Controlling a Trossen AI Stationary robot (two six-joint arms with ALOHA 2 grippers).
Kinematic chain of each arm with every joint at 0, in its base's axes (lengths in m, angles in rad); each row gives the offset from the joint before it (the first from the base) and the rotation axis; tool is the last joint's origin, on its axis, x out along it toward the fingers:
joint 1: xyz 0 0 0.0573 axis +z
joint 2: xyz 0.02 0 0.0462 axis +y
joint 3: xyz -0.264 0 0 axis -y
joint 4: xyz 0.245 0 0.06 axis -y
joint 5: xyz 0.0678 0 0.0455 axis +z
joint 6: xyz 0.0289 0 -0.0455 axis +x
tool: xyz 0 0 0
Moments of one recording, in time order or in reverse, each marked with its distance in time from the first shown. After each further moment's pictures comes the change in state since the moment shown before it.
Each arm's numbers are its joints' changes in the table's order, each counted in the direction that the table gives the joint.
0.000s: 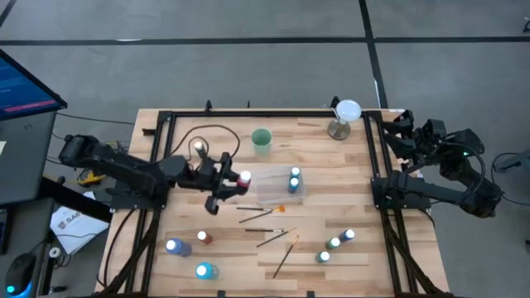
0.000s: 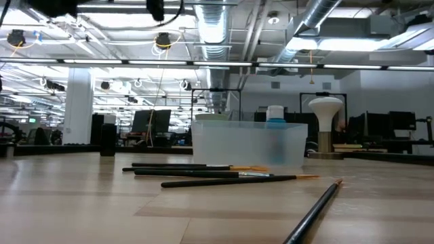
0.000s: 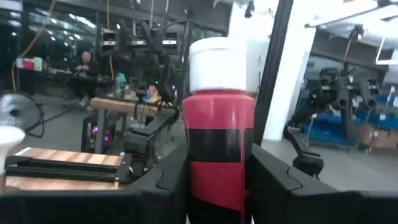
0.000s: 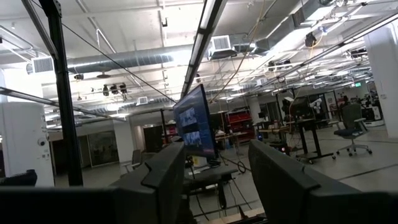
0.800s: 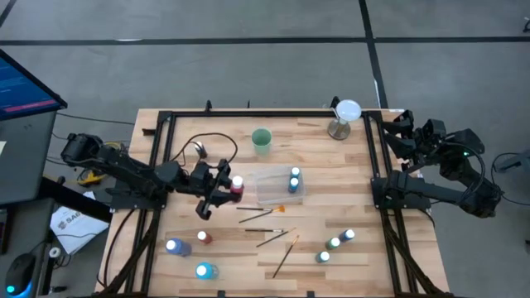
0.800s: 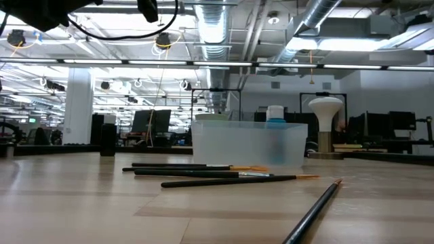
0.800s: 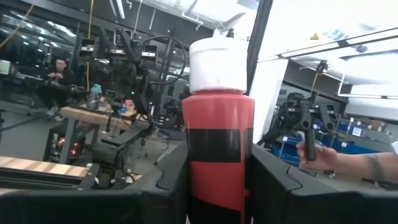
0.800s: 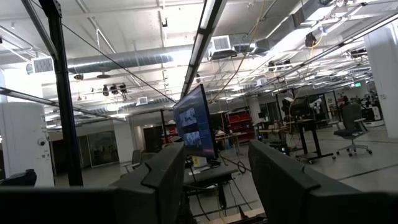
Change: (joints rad) left arm -0.055 0.027 -0.082 0.206 -0.024 -0.084; right arm 0.000 0.000 0.000 0.000 0.000 0.000
